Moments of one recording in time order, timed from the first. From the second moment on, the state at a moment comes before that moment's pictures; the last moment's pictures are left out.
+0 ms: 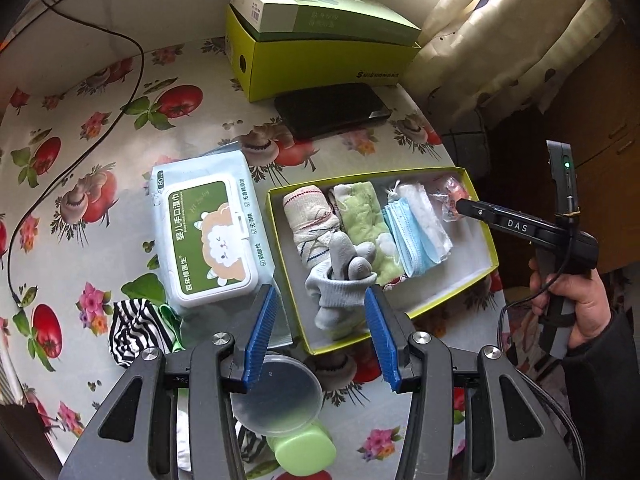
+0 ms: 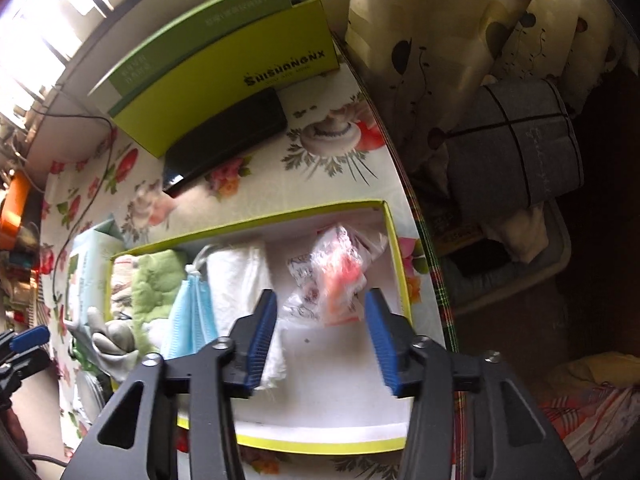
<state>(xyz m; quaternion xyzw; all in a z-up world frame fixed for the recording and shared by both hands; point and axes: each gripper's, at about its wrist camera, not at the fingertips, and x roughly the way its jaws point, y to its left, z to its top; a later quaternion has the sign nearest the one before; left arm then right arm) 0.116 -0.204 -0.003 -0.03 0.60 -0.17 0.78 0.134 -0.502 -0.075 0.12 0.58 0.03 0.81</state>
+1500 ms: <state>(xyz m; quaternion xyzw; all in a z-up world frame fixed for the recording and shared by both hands) 0.026 -0.037 -0.030 -0.14 0.61 -0.07 0.78 0.027 -0.288 0.018 0.05 0.56 0.22 0.80</state>
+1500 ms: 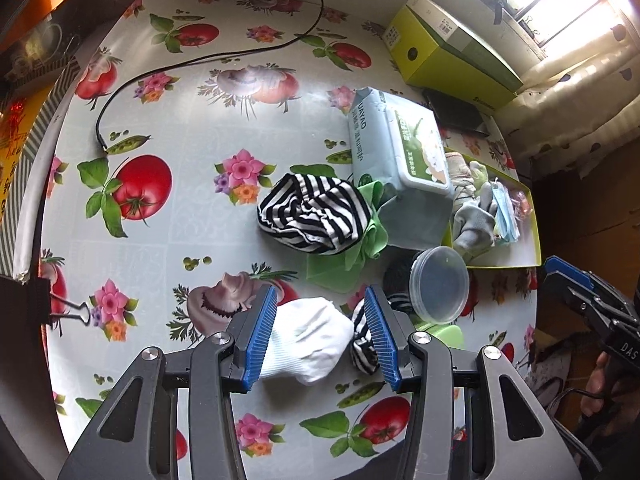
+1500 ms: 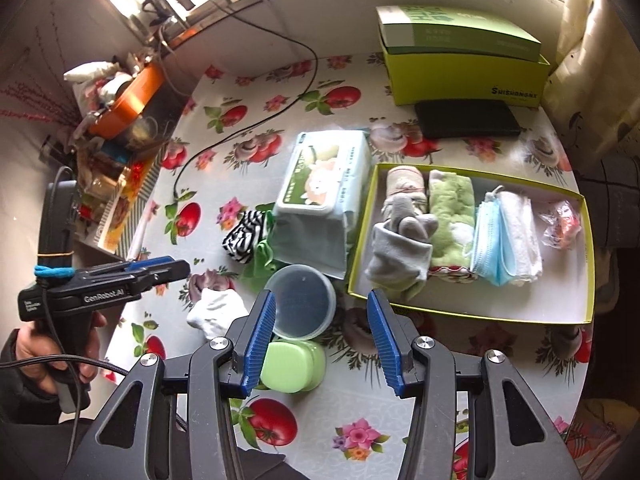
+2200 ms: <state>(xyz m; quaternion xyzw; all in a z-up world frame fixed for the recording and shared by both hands) 0.015 -0.060 -0.105 -0.08 0.67 -0.10 0.73 0.025 -0.260 0.015 0.04 0.57 0.24 0.78</state>
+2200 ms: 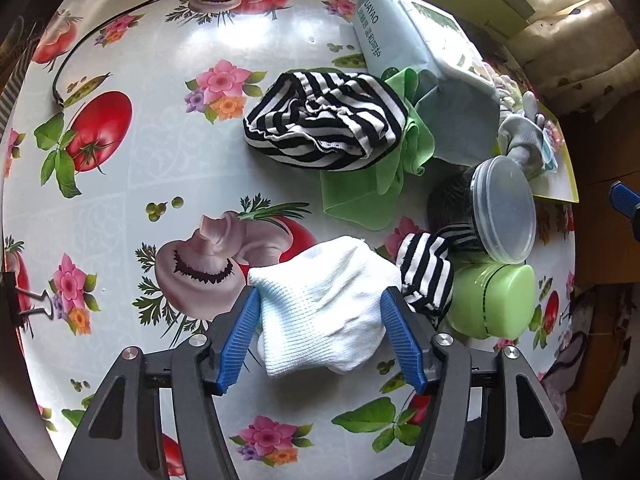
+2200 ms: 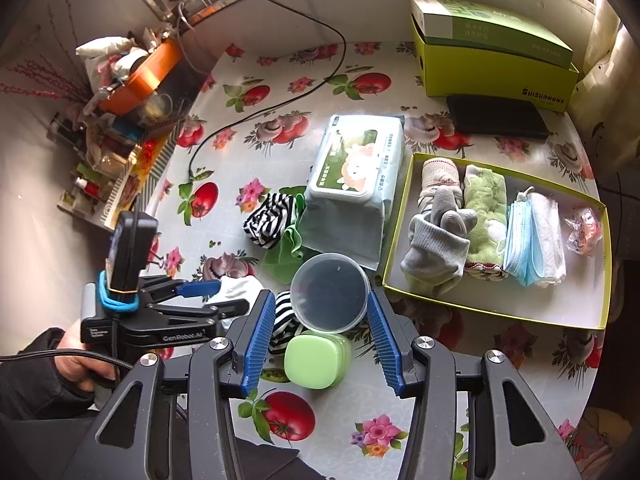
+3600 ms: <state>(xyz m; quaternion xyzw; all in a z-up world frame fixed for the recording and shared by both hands) -0.001 0.051 -0.066 -0.22 0.59 -0.02 0.77 -0.024 -0.091 -0.090 -0.37 0.60 0.29 0.65</state>
